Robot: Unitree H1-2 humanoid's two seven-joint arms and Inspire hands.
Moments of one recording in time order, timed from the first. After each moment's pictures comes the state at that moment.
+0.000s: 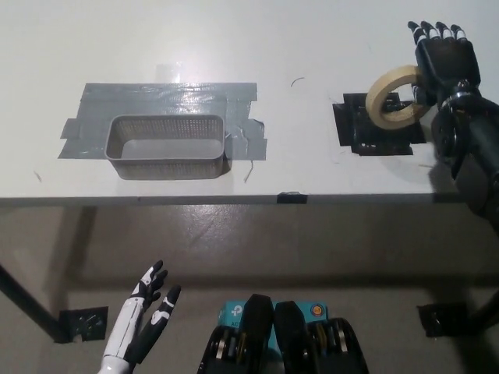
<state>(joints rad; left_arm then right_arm) 0.05 0.11 -0.06 0.00 0.21 0.00 -0.04 -1.11 -0.30 0.47 1.19 -0.83 0.06 -0.26</state>
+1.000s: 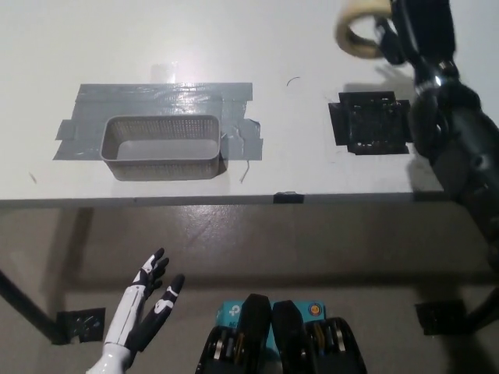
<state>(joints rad) 0.01 0.11 -0.06 0.01 0.20 0.00 -0.04 -1.21 -0.22 0.41 1.27 -0.77 -0.26 -0.69</state>
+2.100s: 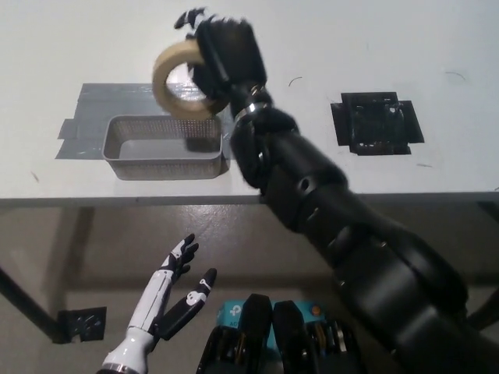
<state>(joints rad) -0.04 0.11 -0.14 -0.03 0.21 0.03 -0.07 -1.30 0.21 0.43 1.42 -0.71 -0.14 -0.62</state>
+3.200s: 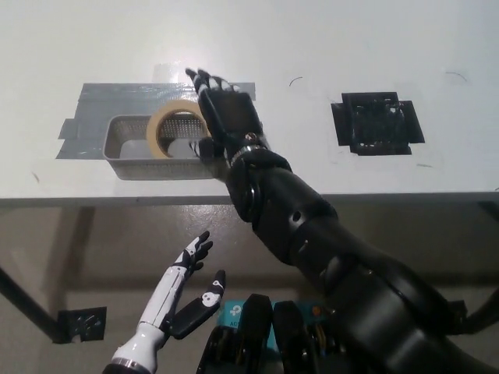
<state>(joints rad) -0.05 0.11 -0.17 -0.06 0.23 0.06 -0.09 -1.22 0.21 0.49 1.43 -0.64 -0.03 -0.38</state>
